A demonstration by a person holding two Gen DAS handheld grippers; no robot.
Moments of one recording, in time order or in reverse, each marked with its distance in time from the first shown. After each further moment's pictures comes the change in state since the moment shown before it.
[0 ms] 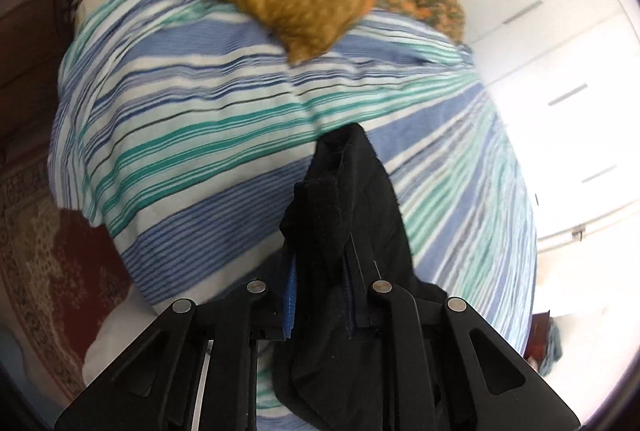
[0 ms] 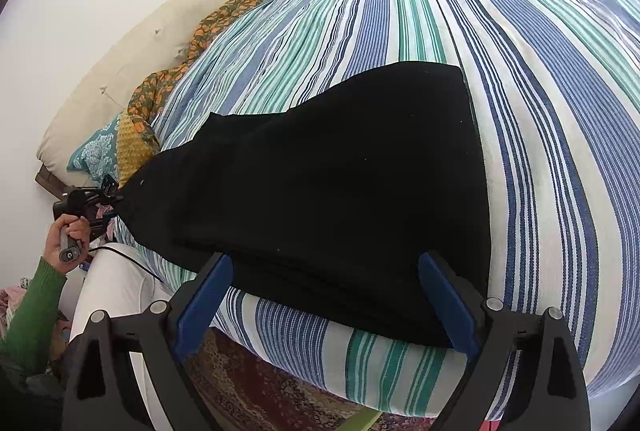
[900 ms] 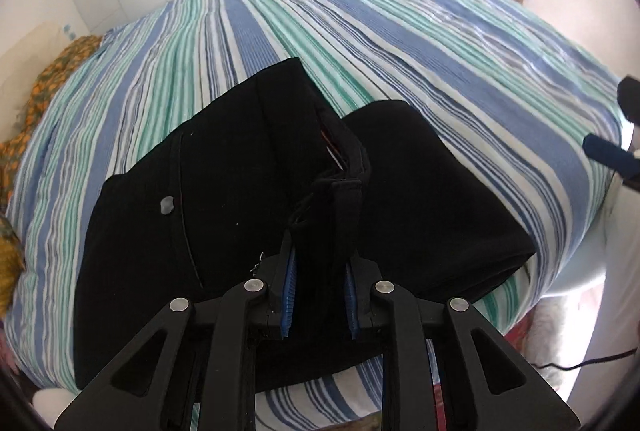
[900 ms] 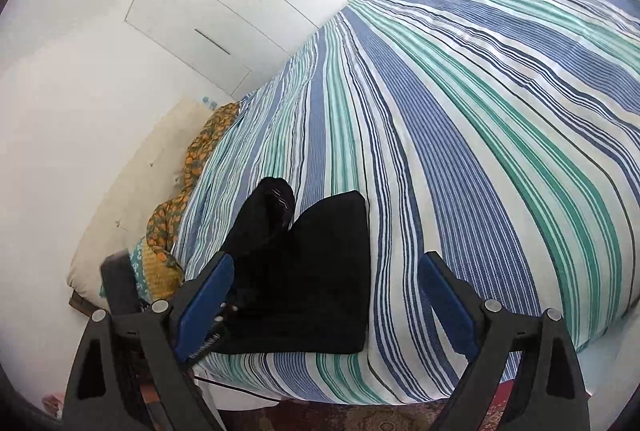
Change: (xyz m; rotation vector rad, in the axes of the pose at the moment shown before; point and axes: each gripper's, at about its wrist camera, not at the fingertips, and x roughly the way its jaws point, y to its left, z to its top) left arm 0.035 -0.258 -0.400 1.427 0.171 -0.039; right arm -0.124 -0.062 0.000 0.303 -0.338 0.038
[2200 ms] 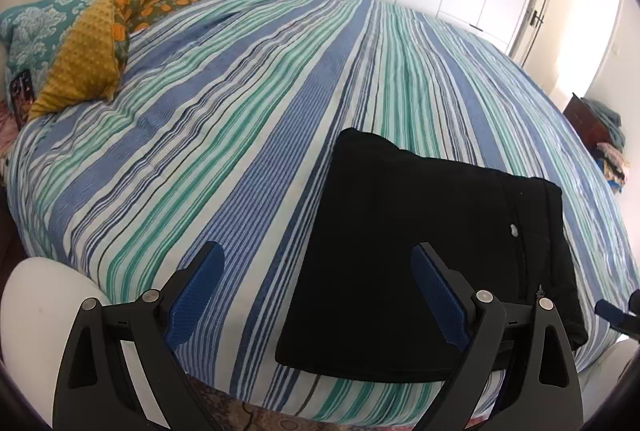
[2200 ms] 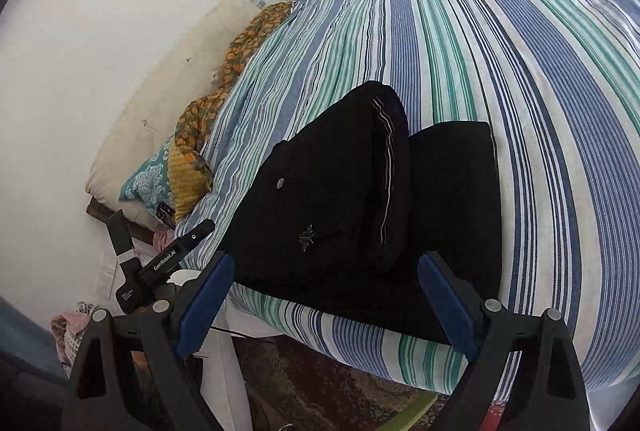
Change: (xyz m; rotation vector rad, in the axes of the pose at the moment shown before) left arm -0.055 0.207 -0.109 -0.693 -0.126 0.136; right arm 0.082 0.065 -0.012 -0.176 0.364 0.131
